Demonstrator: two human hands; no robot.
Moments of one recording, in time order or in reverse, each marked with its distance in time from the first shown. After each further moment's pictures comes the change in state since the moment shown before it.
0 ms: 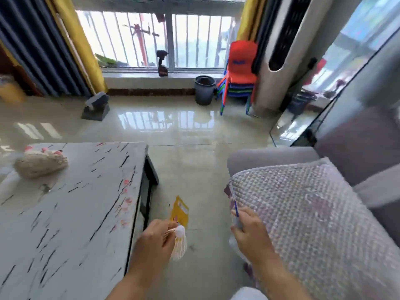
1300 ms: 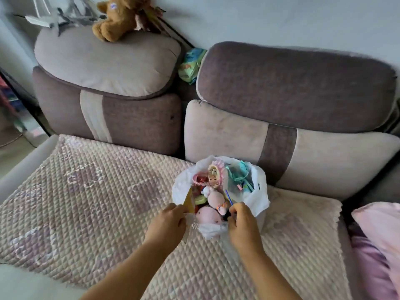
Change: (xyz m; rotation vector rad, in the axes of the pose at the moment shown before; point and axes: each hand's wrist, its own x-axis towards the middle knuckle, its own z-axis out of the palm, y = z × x) left_hand -0.367 0.395 0.417 0.298 -0.994 0.995; right_hand -0.546 0.358 -0.213 0.233 0.932 1.030
